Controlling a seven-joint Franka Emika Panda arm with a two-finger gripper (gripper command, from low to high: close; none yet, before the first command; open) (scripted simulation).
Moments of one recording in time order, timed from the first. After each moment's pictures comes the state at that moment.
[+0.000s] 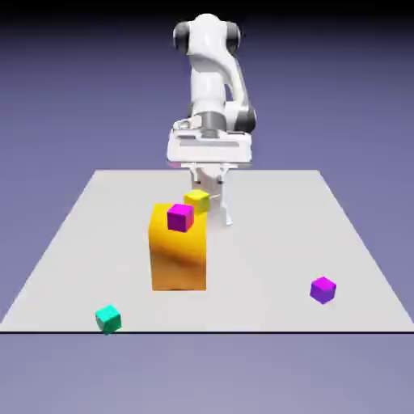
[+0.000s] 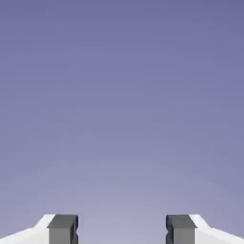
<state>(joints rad) -0.03 -0.53 0.02 -2.78 0.00 3.02 0.69</state>
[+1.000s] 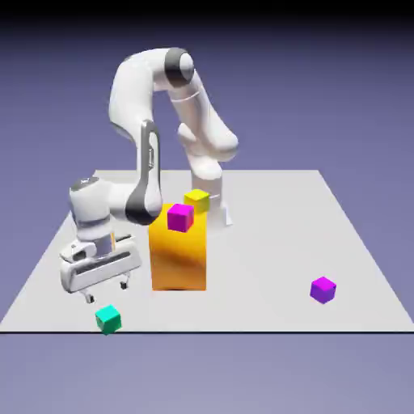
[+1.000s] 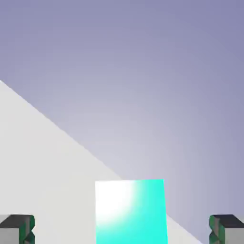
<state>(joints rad) -0.95 0.52 0.45 -2.15 0.07 2.70 -0.55</state>
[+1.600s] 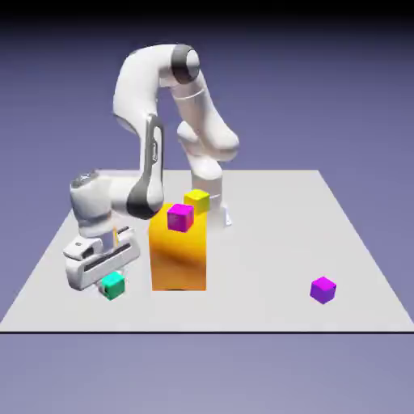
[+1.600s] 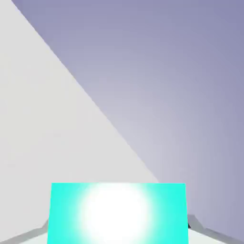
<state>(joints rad) -0.75 0.29 0.30 -2.23 0.05 2.51 -0.76</state>
